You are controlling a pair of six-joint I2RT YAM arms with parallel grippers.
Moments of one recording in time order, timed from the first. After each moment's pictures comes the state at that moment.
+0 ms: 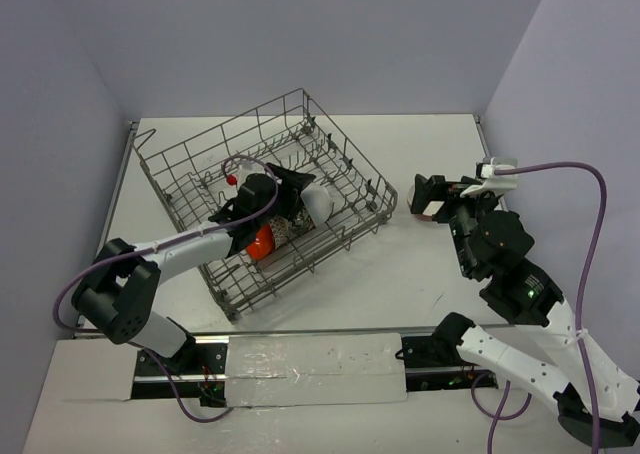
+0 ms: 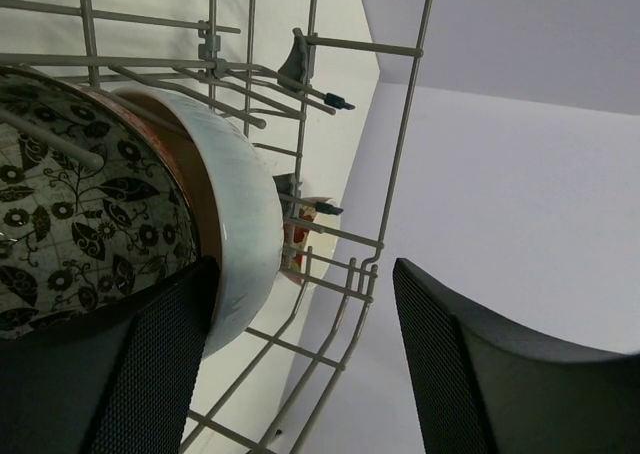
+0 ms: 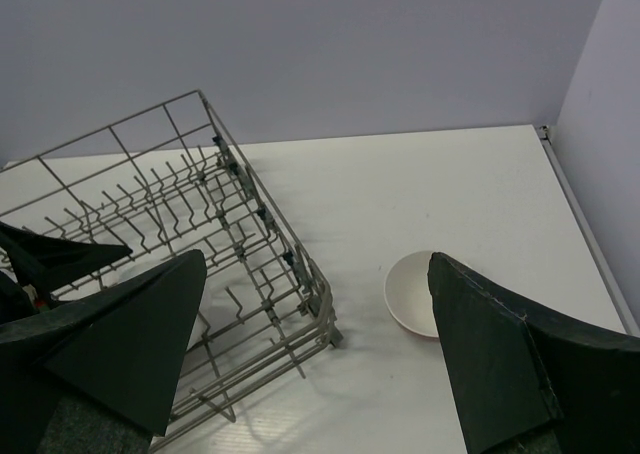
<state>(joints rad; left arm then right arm) -0.65 1.51 0.82 0.31 -0.14 -1.55 0.75 0.61 0.99 -0.37 0.72 0.13</state>
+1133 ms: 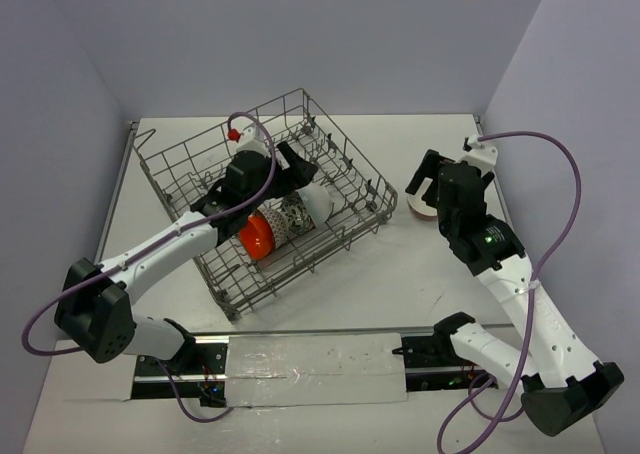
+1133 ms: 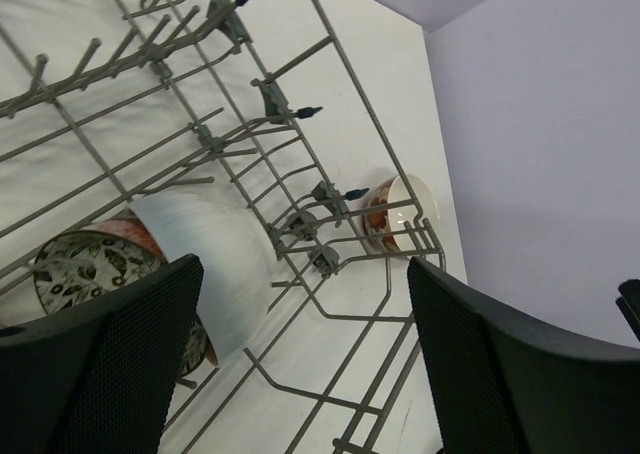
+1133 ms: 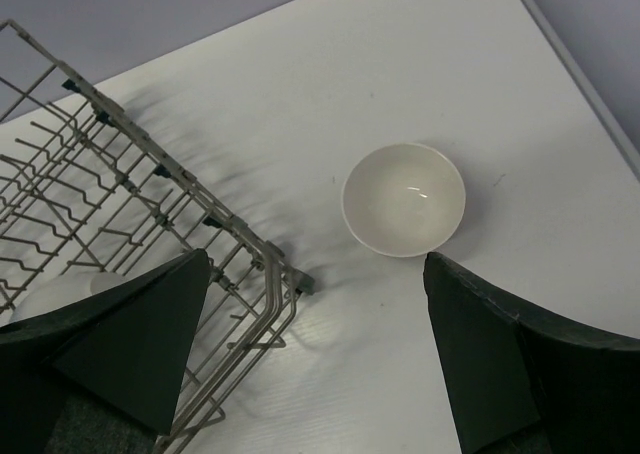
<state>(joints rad) -0.65 1.39 1.03 0.03 -0.13 -0.86 0.39 0.88 1.00 -0.53 0.57 0.47</state>
